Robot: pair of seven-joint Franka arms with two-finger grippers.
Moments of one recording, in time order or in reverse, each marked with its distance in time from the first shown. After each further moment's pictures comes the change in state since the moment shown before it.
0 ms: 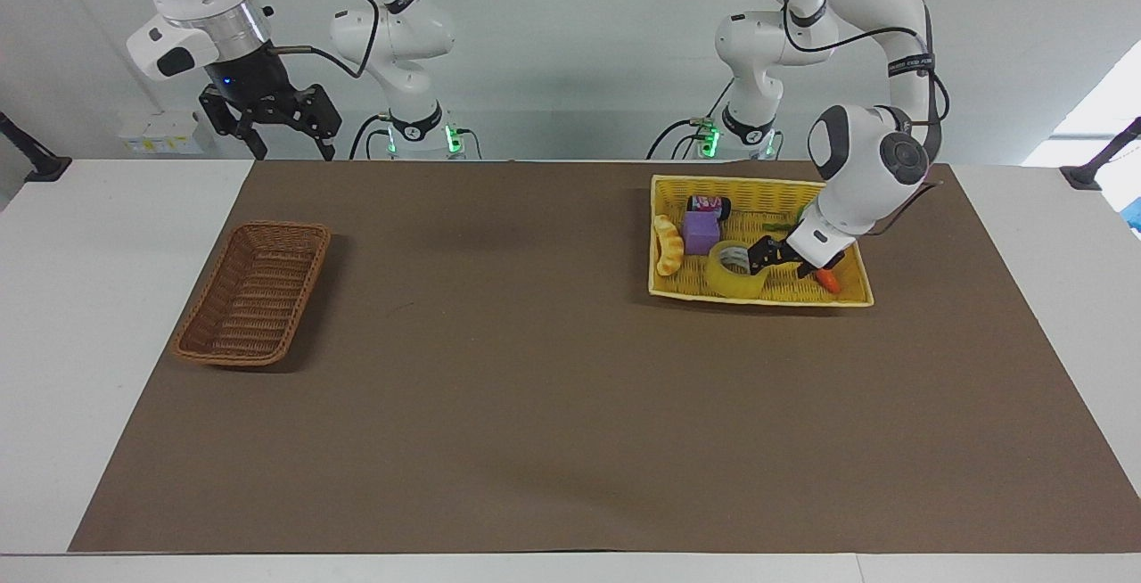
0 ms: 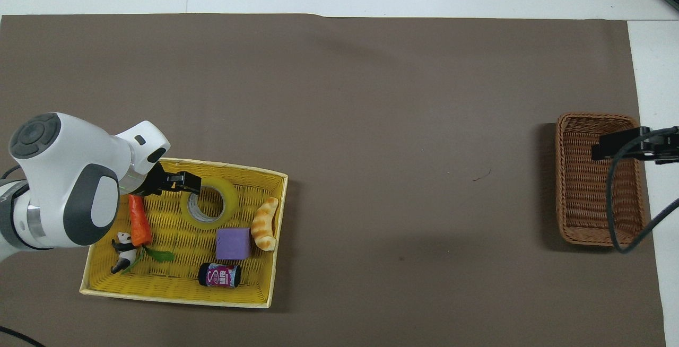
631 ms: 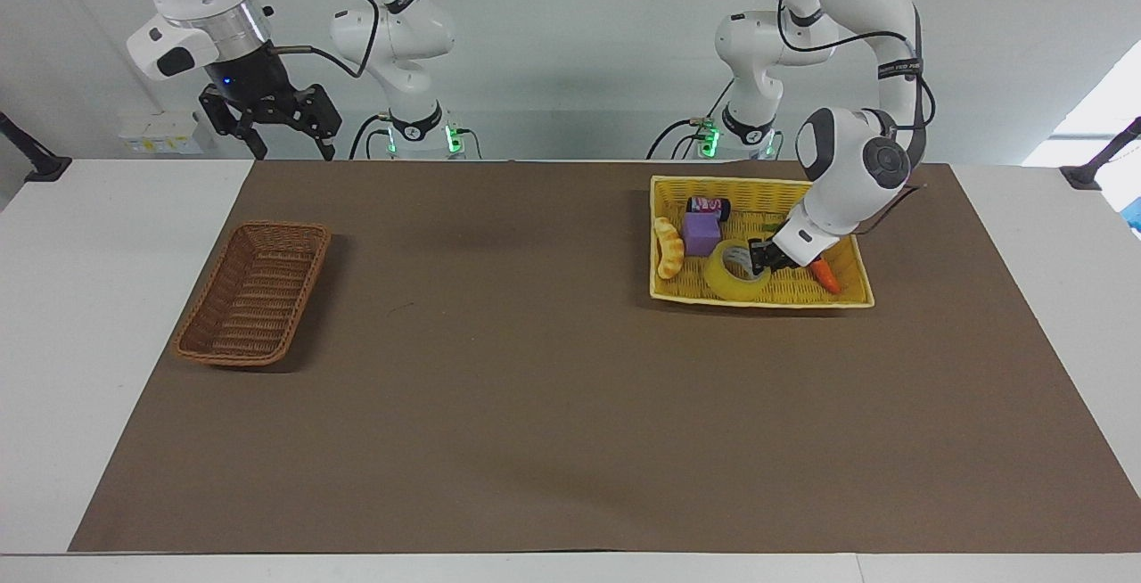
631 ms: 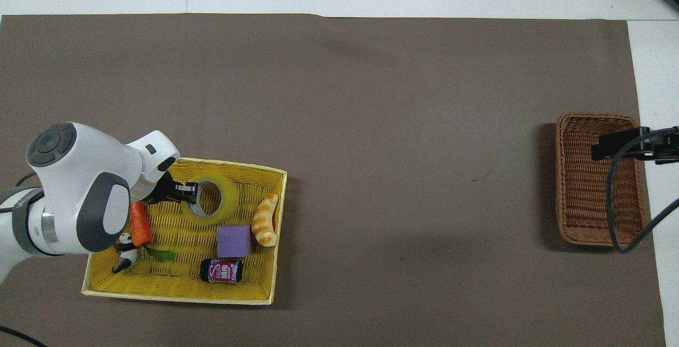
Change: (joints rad) left arm -0.014 -0.003 -0.003 -0.030 -0.010 0.006 0.000; right arm 0.000 0.000 0.000 0.000 0.000 0.000 0.000
